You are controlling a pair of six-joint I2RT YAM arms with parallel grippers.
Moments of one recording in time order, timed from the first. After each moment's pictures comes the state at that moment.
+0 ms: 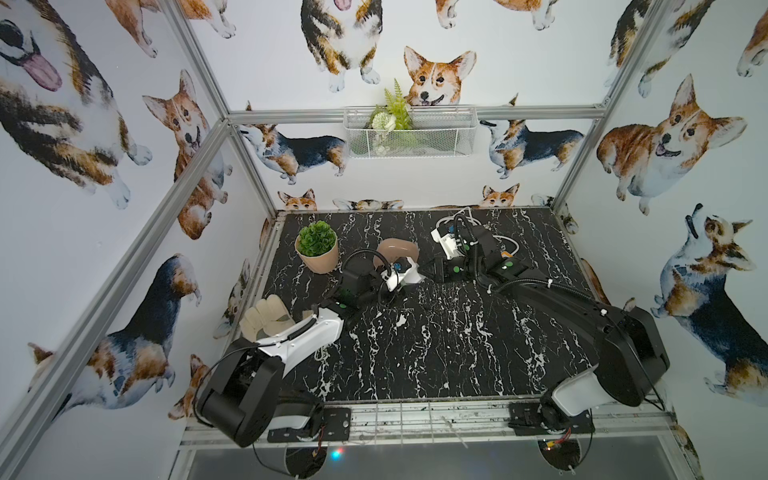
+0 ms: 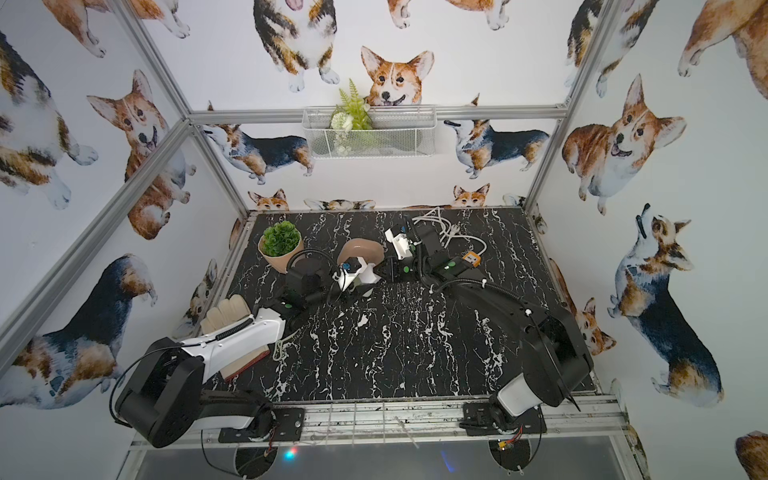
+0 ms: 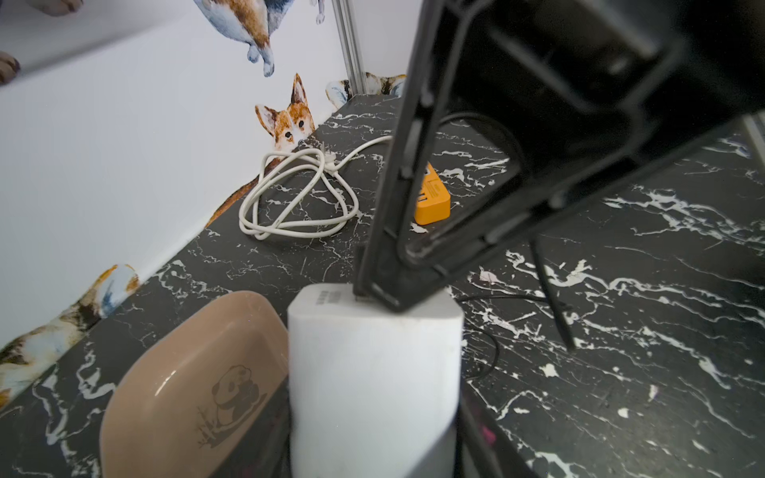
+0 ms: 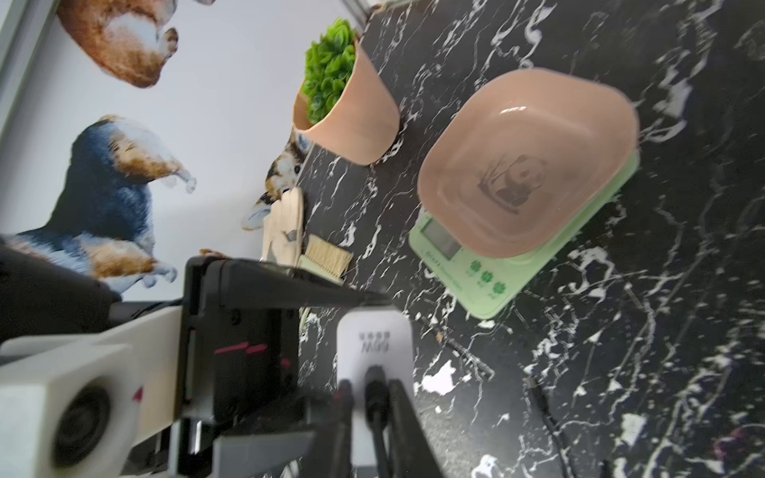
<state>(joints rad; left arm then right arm) -0.54 1.35 0.69 0.33 0.44 0.35 0.66 1.50 1.15 -0.23 -0.51 0.52</state>
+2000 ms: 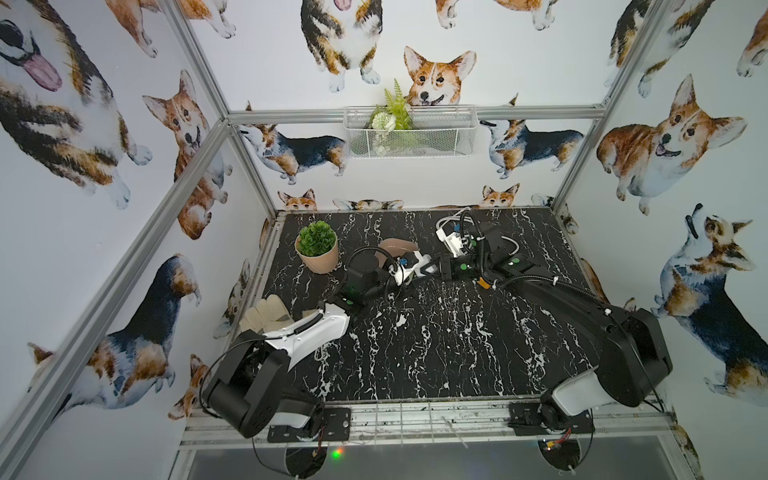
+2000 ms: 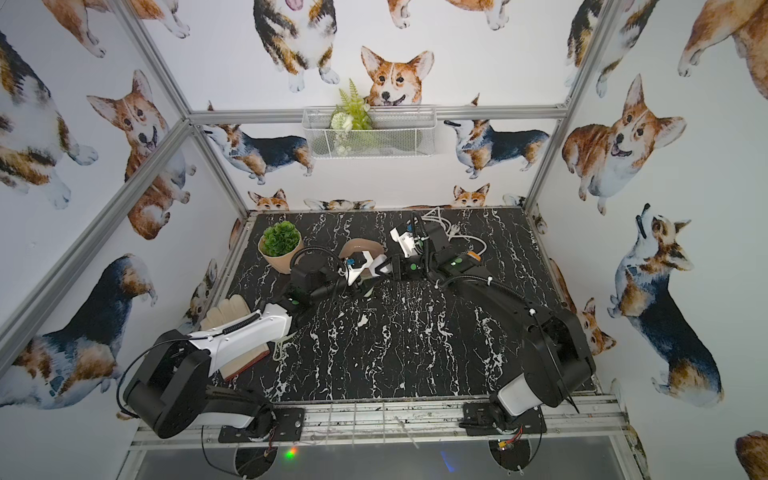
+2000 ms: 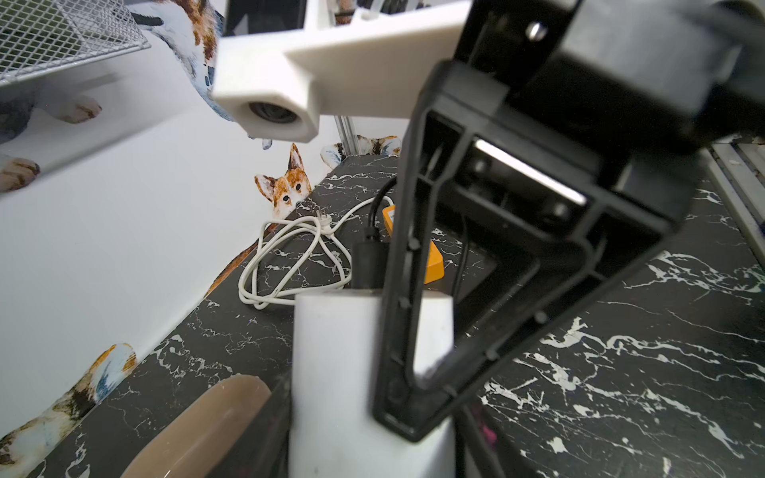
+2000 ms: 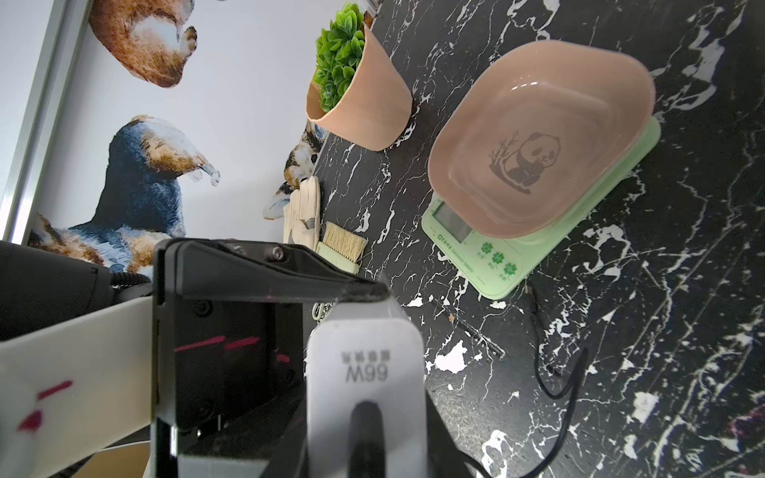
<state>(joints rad) -0.58 1.41 0.74 0.45 0.48 0.33 0.58 1.50 1.16 -0.28 -0.60 0.54</state>
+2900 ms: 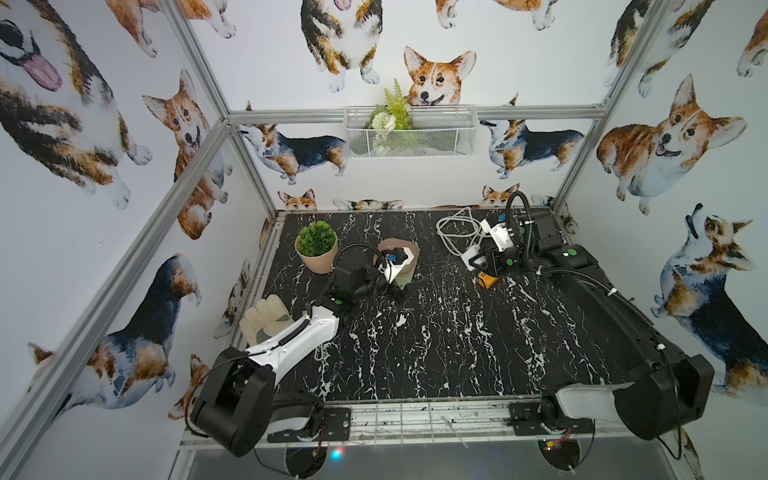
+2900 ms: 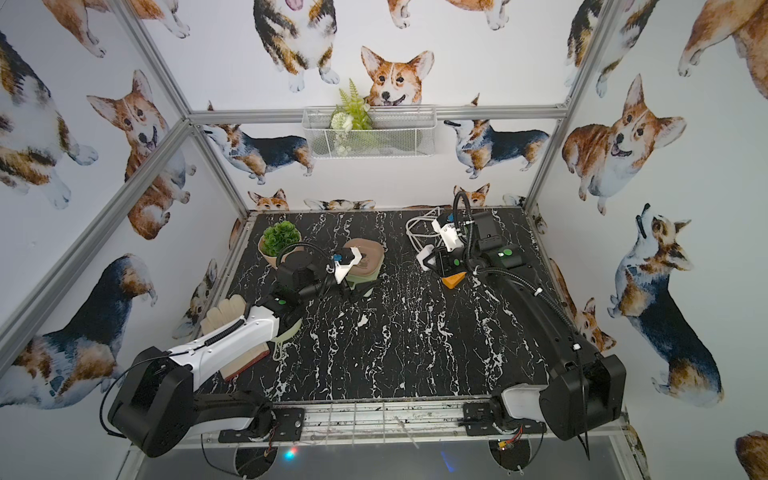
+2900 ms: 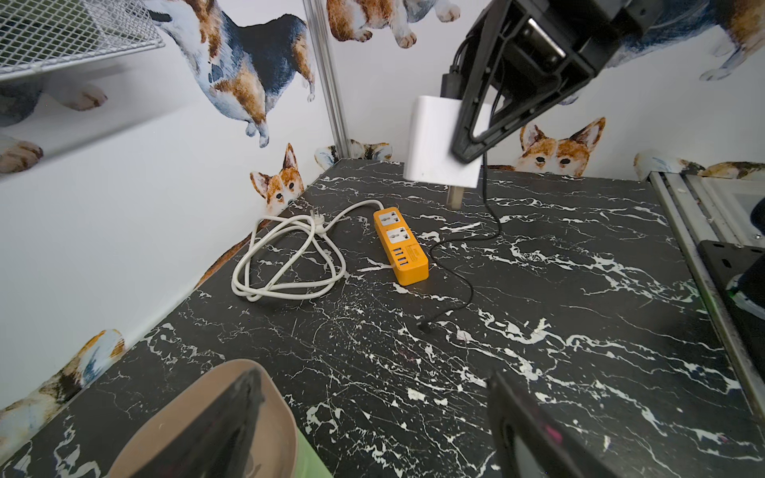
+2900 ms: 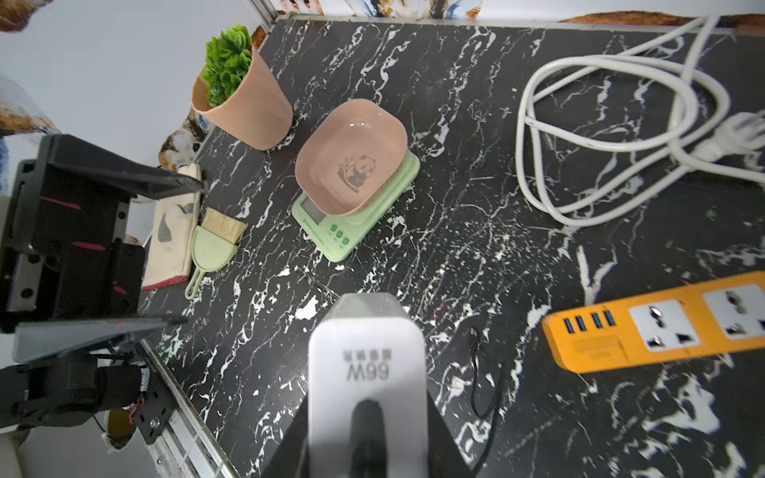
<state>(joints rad) -0.52 1.31 0.74 0.34 0.57 0.27 0.31 1.29 1.26 -0.77 -0.45 0.05</state>
